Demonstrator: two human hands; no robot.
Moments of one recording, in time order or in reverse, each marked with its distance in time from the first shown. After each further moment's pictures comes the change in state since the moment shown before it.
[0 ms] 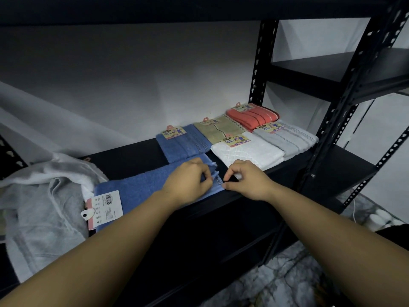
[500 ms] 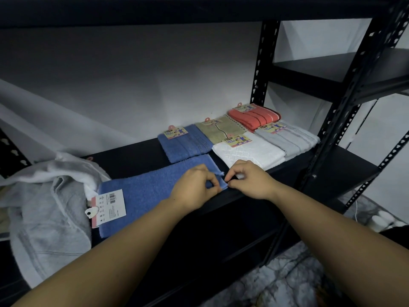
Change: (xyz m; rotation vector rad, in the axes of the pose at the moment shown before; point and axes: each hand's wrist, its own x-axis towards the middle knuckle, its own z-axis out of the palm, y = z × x) left_hand -0.009 0.007 0.022 -0.138 0.030 -0.051; right_hand -0.001 -0.005 -0.006 0.014 -0.017 -0.010
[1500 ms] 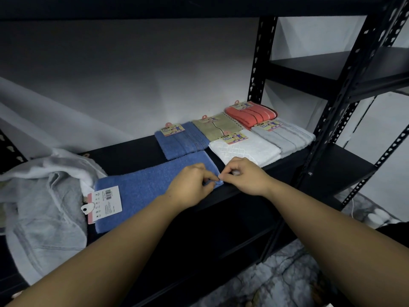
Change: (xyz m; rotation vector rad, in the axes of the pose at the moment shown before) left_hand -0.001 -0.002 0.000 0.052 -0.021 0.093; right_hand 0.000 -0.002 0.001 0.038 -0.001 0.012
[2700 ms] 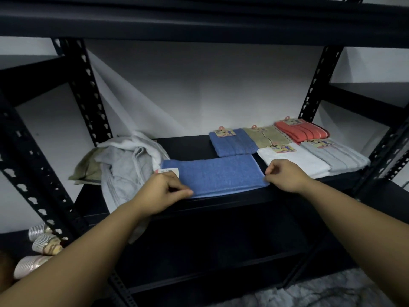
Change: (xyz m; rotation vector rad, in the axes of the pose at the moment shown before) left_hand -0.175 -0.067 -0.106 -0.063 0.194 -0.248; right_hand 0.006 -0.048 0.000 -0.249 0.002 0.213
